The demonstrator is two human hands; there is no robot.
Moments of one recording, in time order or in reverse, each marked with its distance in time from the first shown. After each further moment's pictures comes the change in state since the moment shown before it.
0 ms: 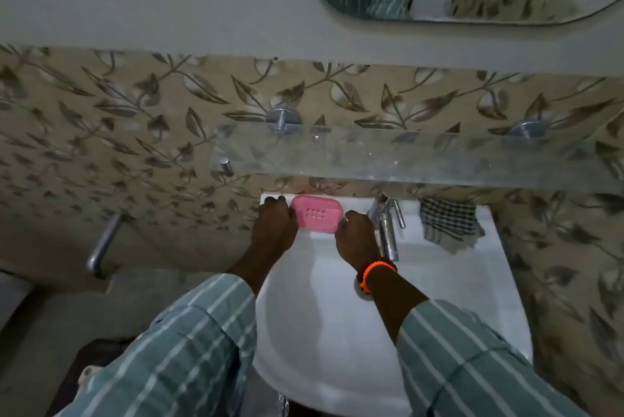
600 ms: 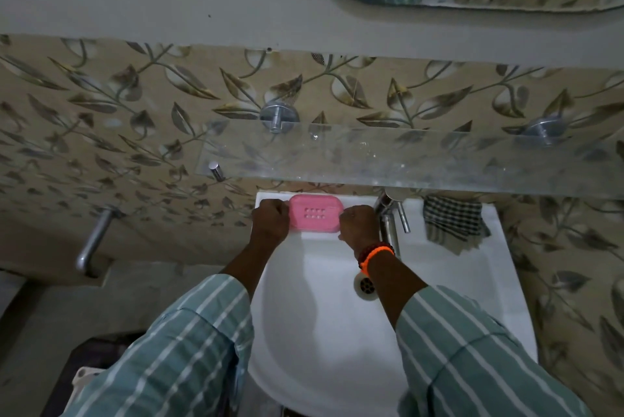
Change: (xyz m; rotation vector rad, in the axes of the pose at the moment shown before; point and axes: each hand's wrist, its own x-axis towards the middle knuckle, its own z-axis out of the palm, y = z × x) left_hand 0.016 -0.001 0.002 -0.376 -0.047 -0.234; right_hand 0.040 -0.003 0.001 0.273 -0.075 0.308
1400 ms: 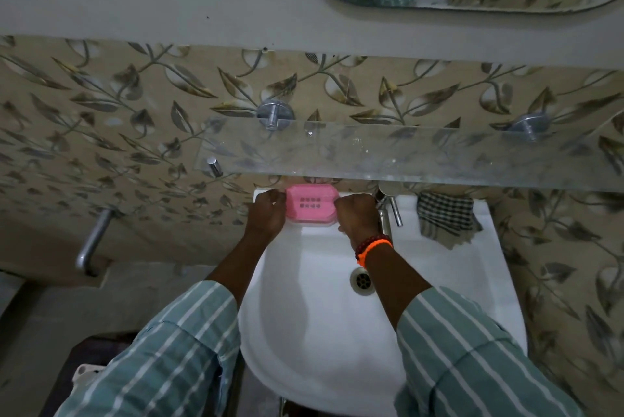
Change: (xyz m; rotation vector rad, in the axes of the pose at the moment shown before) left_hand -0.015 0.017 -0.015 -0.200 -0.003 -0.003; right_hand -0.028 -0.026 -0.021 0.276 0.083 0.025
